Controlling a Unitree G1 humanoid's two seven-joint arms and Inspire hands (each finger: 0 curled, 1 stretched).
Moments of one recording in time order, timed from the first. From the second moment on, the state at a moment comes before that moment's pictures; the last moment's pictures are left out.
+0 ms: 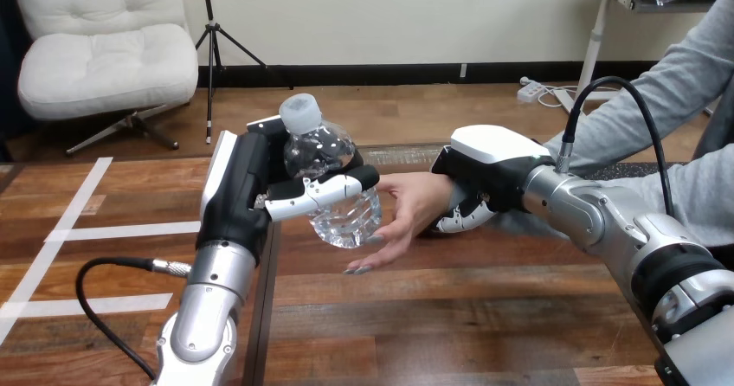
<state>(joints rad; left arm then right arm) -0.18 0.08 -0.03 0.10 0.09 -0.08 -0.03 -0.94 -0.38 0.51 1.23 -0.69 -0.45 0.08</state>
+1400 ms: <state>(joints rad) -0.18 0.07 -0.04 0.20 0.10 -0.14 -0.04 -0.94 -0.38 0.51 1.23 -0.69 -0.45 0.09</state>
